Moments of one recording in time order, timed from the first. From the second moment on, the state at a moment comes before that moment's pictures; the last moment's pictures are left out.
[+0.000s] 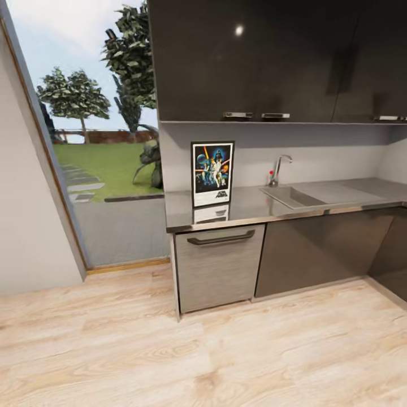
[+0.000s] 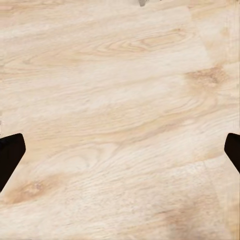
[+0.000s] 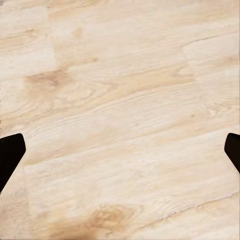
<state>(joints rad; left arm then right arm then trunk) 0.04 0.02 0.01 -0.65 0.00 -0.20 0.00 -0.07 0.00 -0.03 -0.51 0.01 -0.21 0.00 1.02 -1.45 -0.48</state>
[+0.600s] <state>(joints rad) 0.04 0.02 0.01 -0.65 0.00 -0.20 0.00 -0.07 -0.01 -0.03 -0.51 0.01 -0.21 0.00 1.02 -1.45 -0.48</state>
